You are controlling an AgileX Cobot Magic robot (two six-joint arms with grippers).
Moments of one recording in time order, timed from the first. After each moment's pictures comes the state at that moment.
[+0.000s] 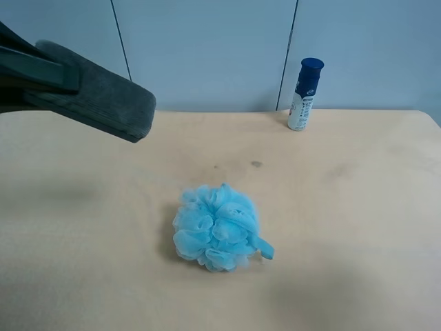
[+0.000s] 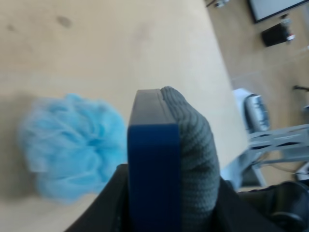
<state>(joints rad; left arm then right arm) -0.01 1.04 -0.88 -0.97 1.03 0.42 0.25 0.00 -0.50 -0.01 1.07 0.01</state>
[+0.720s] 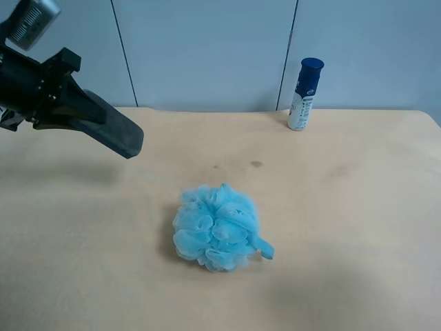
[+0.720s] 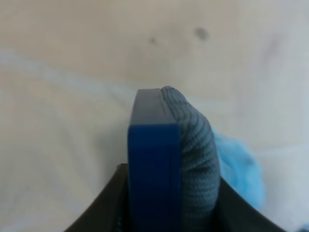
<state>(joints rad) -0.01 1.45 -0.95 -0.81 0.78 0.42 0.25 0.00 -0.50 -0.01 1.07 0.01</state>
